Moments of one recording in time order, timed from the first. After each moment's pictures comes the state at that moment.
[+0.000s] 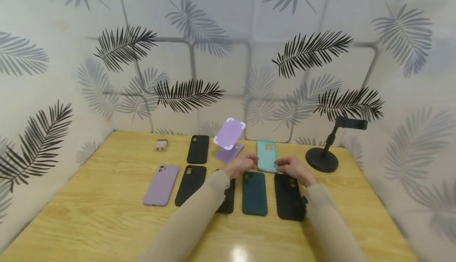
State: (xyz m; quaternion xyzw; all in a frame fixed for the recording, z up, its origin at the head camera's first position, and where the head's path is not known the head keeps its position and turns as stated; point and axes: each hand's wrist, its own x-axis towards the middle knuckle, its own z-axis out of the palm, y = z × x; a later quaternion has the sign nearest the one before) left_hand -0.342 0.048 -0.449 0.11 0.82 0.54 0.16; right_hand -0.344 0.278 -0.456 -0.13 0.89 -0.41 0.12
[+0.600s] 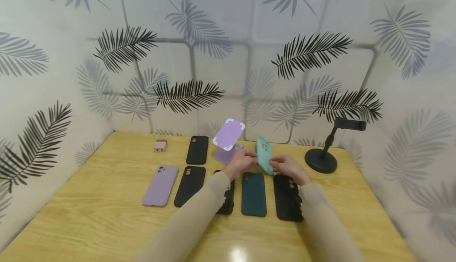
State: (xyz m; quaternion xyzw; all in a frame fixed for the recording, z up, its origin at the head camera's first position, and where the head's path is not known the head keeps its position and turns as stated) left_hand -0.342 0.059 -0.447 0.03 0.75 0.65 0.11; right_hand -0.351 0.260 -0.454 -0.11 0.87 -0.46 0.13
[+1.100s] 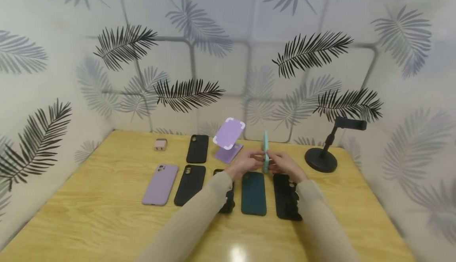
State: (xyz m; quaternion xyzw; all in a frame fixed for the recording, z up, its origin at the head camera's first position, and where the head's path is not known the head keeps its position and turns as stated) left_hand -0.342 0.066 -0.447 0.10 0.74 0.65 0.15; right_hand -0.359 0.252 -0.453 -0.09 0.83 -0.52 0.18
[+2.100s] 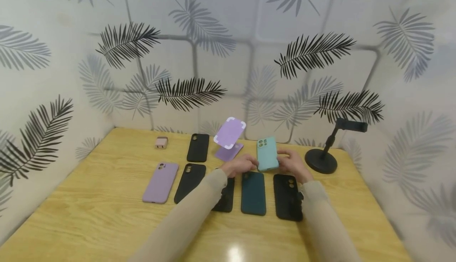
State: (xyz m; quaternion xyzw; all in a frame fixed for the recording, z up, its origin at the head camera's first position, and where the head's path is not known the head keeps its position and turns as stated) left_hand -0.349 0.044 -0.452 0.17 0.83 0.49 0.21; right_hand -0.360 0.273 -0.460 -0.07 0.82 -0.55 0.10
